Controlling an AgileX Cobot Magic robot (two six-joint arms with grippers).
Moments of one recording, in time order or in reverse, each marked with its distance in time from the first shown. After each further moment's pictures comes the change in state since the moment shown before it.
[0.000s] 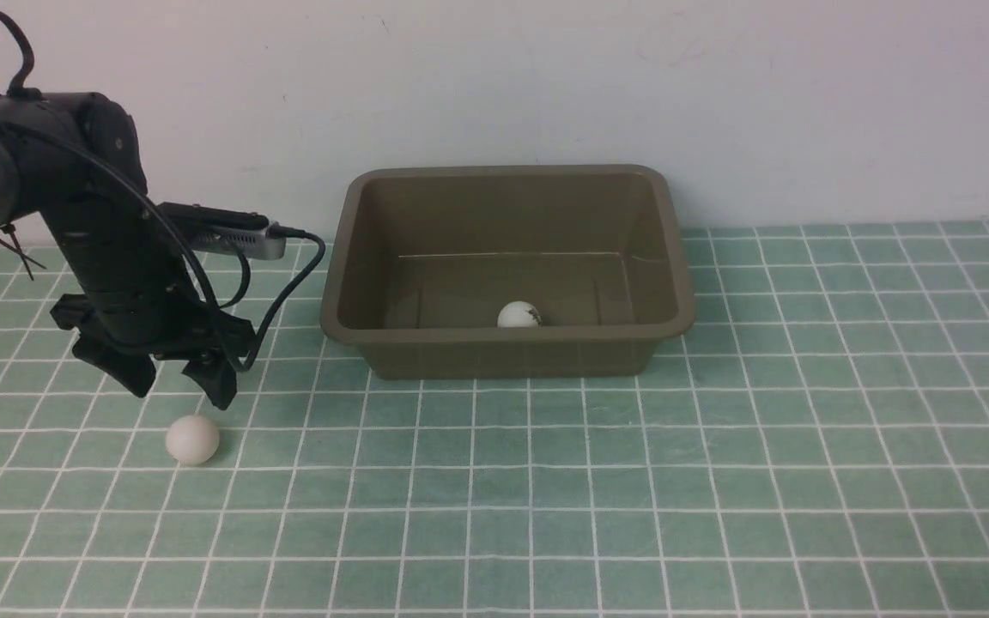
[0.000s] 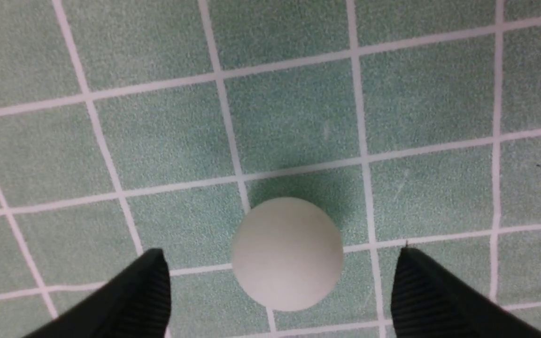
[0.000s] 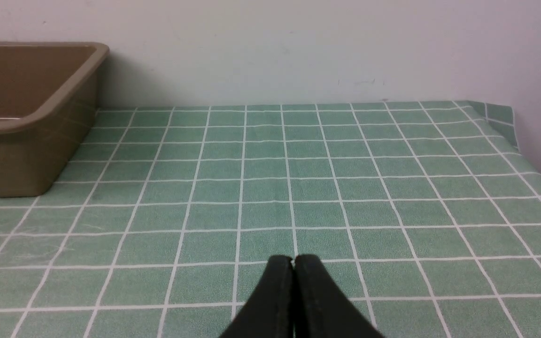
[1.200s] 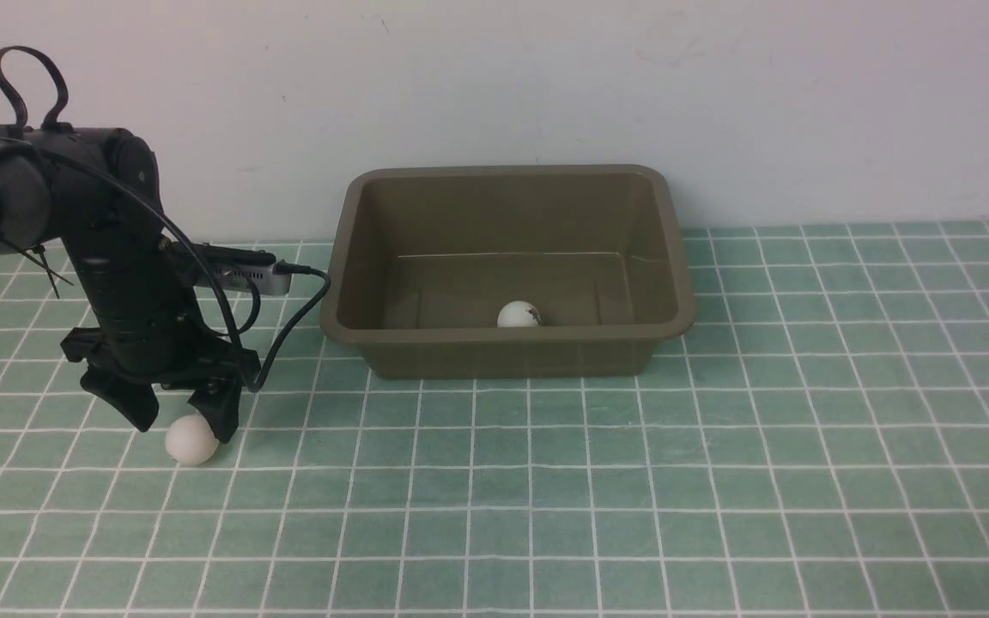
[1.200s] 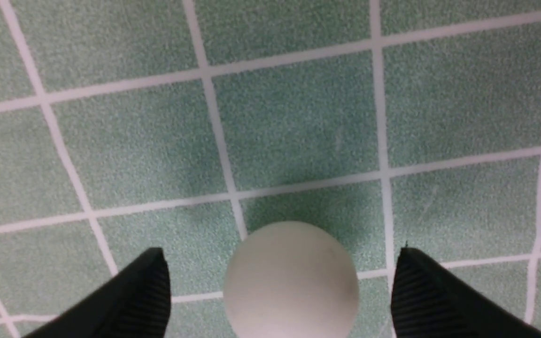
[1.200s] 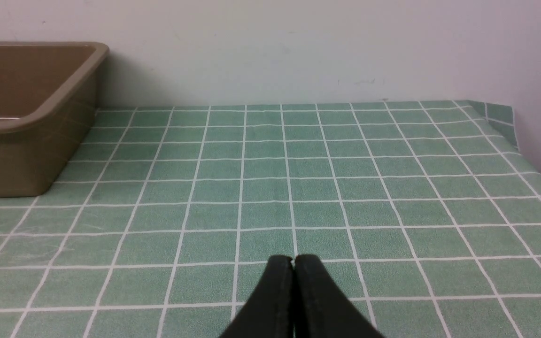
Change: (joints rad) right arm 0.000 0.000 0.000 0.000 0.000 0.000; left arm 0.000 0.075 0.000 0.004 -0.005 -0.001
